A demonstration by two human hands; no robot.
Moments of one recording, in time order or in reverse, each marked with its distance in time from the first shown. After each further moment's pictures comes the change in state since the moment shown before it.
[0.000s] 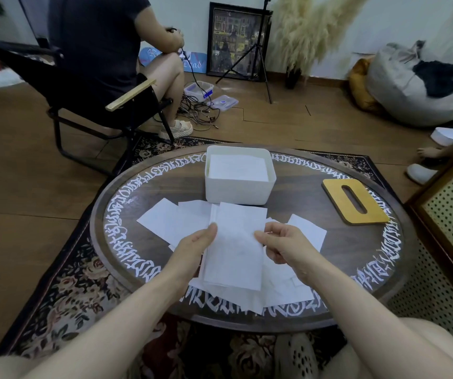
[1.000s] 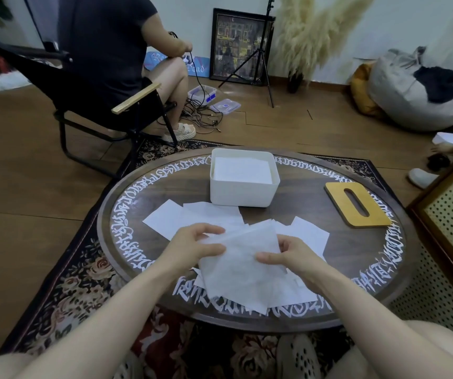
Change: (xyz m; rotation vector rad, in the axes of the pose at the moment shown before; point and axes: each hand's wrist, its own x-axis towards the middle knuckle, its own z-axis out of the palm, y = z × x) left_hand 0.000 0.016 -0.020 0.243 -0.034 0.111; right_hand -0.004 0.016 -0.005 0.000 -0.116 0.062
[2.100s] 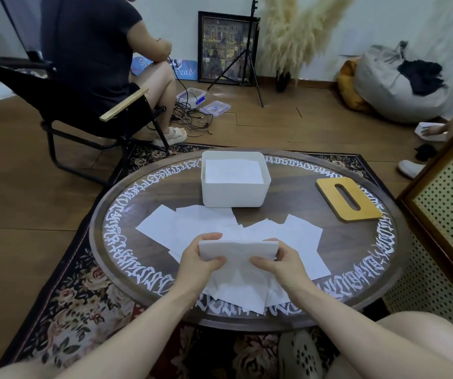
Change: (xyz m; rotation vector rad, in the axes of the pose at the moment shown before) left_hand 0.011 -0.043 0.036 -0.160 0.160 0.142; right_hand 0.009 0.045 0.015 0.173 0.267 -0.219
